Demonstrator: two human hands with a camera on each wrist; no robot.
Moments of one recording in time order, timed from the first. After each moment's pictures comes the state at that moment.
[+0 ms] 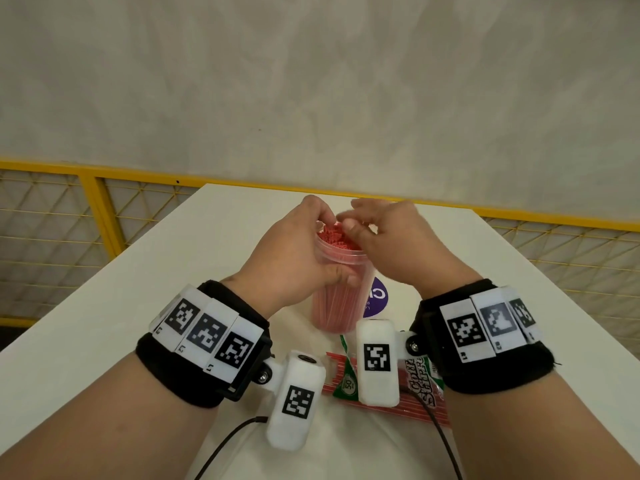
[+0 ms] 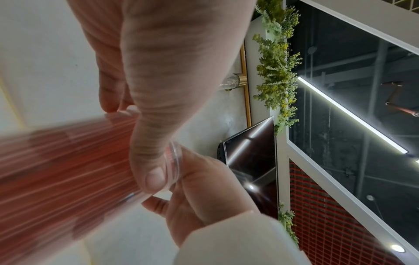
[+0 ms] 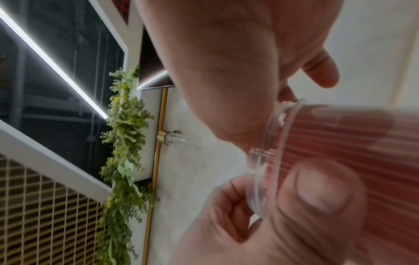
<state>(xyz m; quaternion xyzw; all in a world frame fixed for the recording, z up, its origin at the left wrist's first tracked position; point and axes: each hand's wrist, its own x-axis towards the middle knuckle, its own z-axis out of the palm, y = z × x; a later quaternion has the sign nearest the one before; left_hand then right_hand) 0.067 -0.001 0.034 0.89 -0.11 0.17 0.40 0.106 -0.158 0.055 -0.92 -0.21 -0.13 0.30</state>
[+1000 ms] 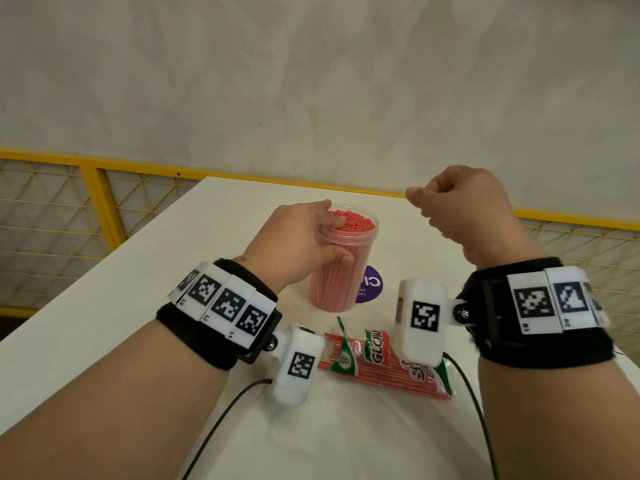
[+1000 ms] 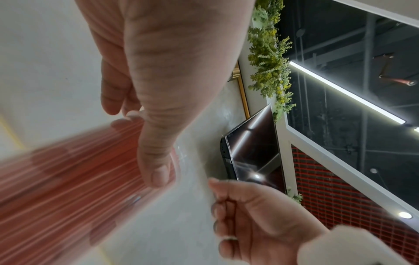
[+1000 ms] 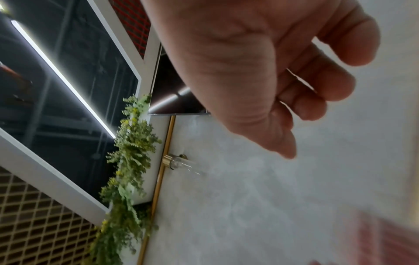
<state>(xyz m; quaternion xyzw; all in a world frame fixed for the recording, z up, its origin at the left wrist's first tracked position) 0.070 -0.001 0.038 0.93 -0.10 0.16 0.32 0.091 -0.206 0.091 -0.88 -0.02 -0.22 0.42</state>
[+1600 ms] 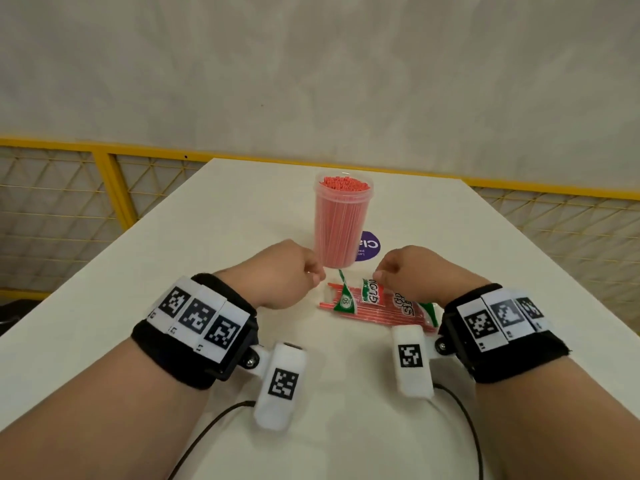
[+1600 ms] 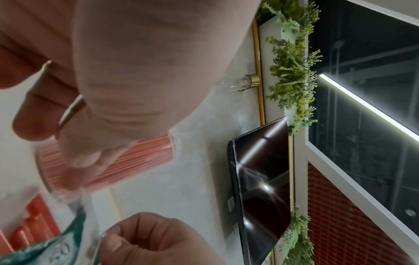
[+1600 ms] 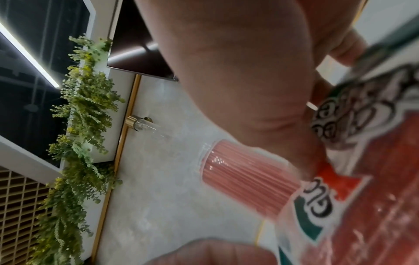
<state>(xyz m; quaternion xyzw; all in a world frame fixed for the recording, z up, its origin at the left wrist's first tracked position) -0.006 0.012 0.000 0.96 -0.10 -0.06 0.25 0.033 -0.204 -0.001 -0.98 -0.11 0.08 0.13</state>
